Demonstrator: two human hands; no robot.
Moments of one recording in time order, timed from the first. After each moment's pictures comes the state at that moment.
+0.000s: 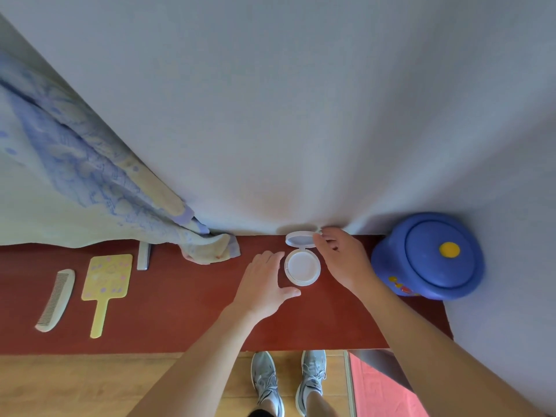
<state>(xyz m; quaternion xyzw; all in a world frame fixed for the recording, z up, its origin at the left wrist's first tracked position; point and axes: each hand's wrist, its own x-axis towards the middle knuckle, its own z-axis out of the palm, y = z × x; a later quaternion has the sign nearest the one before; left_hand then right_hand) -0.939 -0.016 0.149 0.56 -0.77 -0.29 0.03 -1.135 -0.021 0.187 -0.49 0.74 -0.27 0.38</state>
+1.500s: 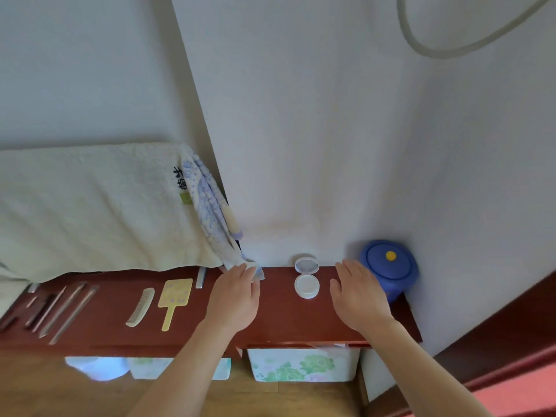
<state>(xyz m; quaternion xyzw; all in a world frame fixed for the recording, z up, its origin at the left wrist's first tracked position) -0.853 0.096 0.348 0.59 -0.80 -0.07 0.11 -1.111 0.137 0.337 -0.67 0.73 -0.15 0.03</state>
